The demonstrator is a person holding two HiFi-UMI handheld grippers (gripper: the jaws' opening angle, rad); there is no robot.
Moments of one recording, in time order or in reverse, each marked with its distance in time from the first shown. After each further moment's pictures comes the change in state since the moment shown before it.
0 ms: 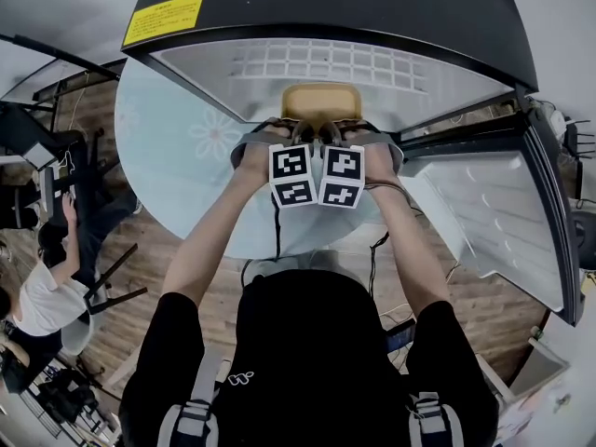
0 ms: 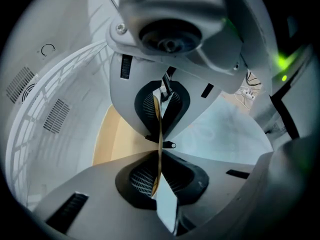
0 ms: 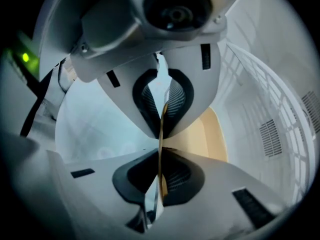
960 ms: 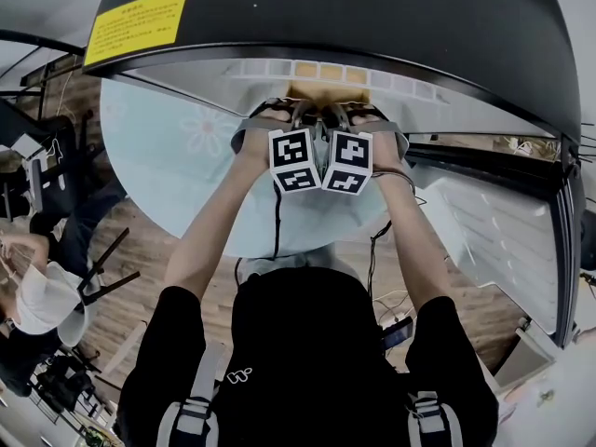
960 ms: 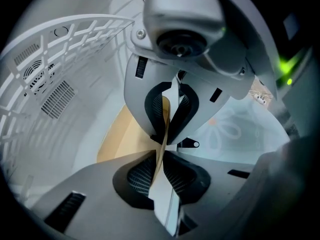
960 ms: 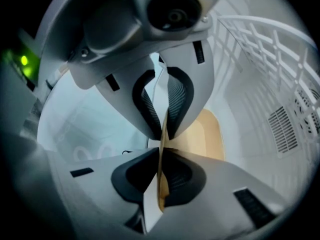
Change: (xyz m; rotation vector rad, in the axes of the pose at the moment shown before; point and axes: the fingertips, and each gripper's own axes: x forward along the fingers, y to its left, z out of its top) left arm 0.042 0.038 -0.015 -0.079 -0.036 0.080; right arm 0.046 -0.030 -0.008 0.033 -0.027 -0.022
